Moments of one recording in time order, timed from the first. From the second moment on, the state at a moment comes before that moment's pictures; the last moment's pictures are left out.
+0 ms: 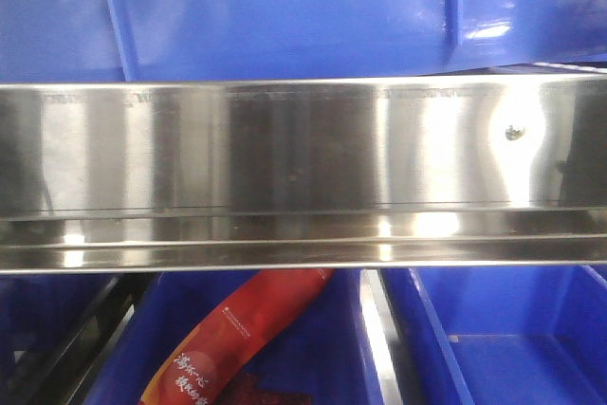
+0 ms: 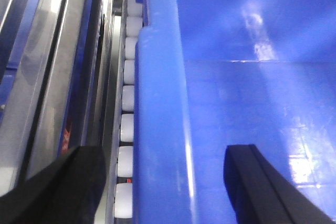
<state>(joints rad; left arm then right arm) -0.01 1.63 -1.65 -0.08 0.94 -0.13 0.23 1.83 -2.11 -0.07 1.23 -0.04</state>
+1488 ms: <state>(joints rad) -0.11 1.64 -1.94 0.02 1.18 -0.18 0.22 1.64 -2.08 -0.11 1.30 0.01</state>
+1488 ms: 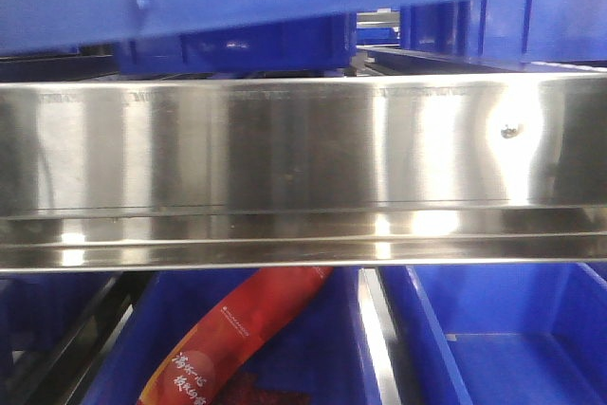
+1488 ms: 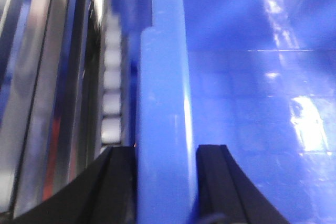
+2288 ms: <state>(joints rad) -0.24 1.41 -1.83 0.11 1.30 -0.25 0.22 1.27 -1.68 -0.09 1.21 0.05</state>
